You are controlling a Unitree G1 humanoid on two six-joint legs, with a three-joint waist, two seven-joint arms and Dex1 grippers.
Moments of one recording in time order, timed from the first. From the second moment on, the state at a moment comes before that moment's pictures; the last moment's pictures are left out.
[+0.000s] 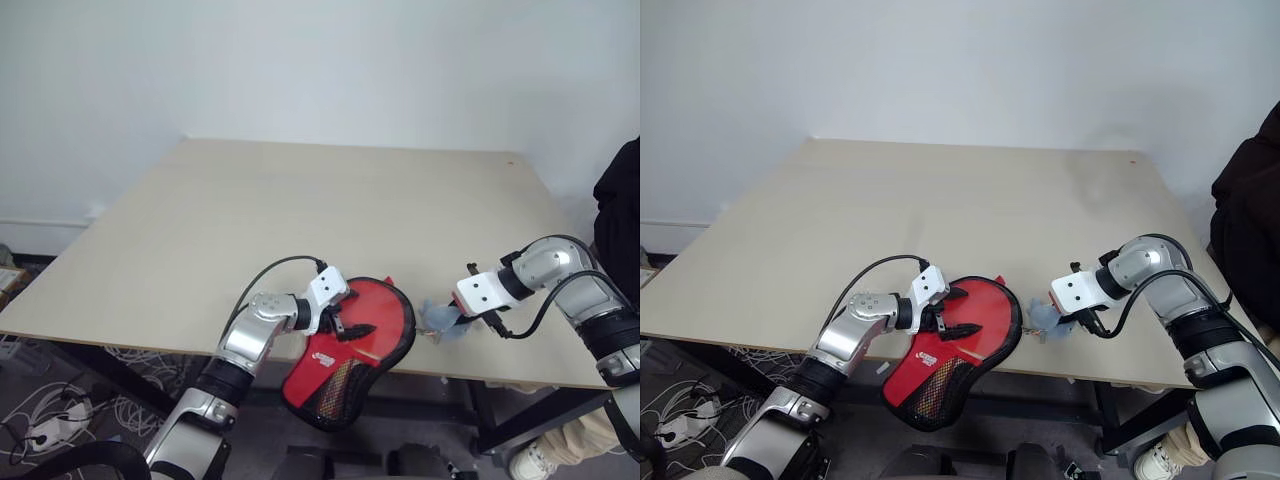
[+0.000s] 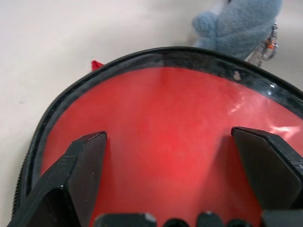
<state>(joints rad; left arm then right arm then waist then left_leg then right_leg) -0.45 0.30 -0.33 0.32 -0.09 0.29 -0.97 -0.66 -0.80 0.41 0.45 -0.12 -0.37 1.52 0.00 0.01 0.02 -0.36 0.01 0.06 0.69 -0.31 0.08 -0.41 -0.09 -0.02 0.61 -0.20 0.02</state>
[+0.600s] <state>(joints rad) -0.55 0.31 -0.37 0.40 -0.09 0.30 -1.10 -0.47 -0.92 0.37 0.14 -0.07 -0.29 1.54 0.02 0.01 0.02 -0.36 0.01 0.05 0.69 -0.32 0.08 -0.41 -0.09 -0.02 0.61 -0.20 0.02</state>
